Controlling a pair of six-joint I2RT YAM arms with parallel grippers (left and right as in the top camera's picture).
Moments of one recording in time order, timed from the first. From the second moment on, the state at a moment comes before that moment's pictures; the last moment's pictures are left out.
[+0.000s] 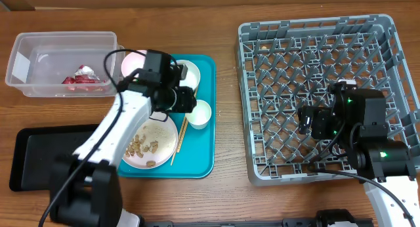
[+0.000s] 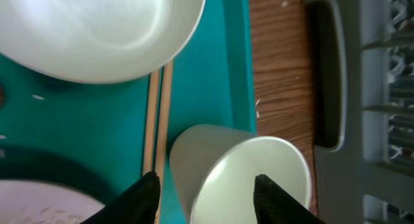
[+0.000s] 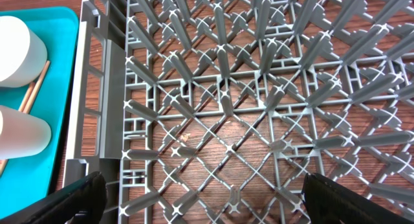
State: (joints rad) left arm -0.24 1.69 1.18 -0.70 0.33 -0.23; right arm 0.05 0.98 0.94 -0.85 -0.09 0.12
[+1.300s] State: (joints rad) left arm -0.22 1.72 1.44 -0.71 1.32 -0.29; right arm 0.05 1.21 0.94 -0.22 -1.09 0.02
